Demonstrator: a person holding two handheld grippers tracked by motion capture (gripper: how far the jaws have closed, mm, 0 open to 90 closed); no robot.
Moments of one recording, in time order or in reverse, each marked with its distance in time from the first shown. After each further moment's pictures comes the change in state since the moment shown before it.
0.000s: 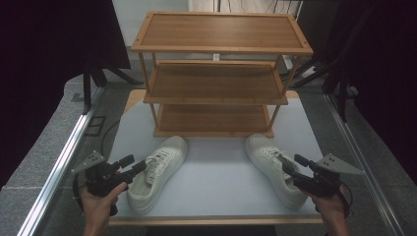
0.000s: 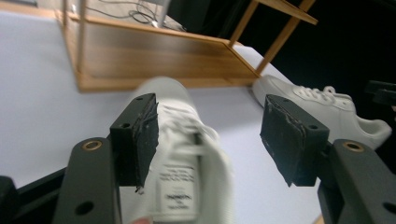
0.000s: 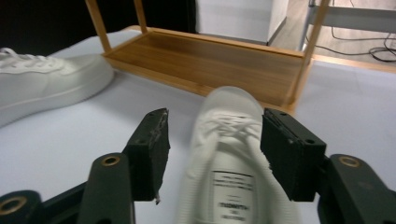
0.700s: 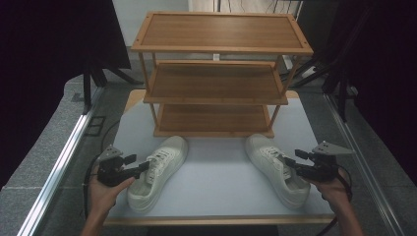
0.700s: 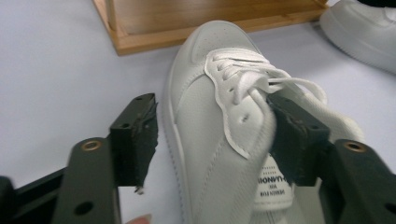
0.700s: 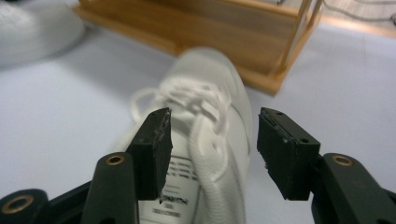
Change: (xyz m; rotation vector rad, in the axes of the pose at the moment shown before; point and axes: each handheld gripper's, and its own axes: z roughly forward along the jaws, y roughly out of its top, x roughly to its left) left arm 0.030 -0.013 0.048 0.237 0.101 0.139; right arm -0.044 -0.001 0.034 0.179 0.031 -0.041
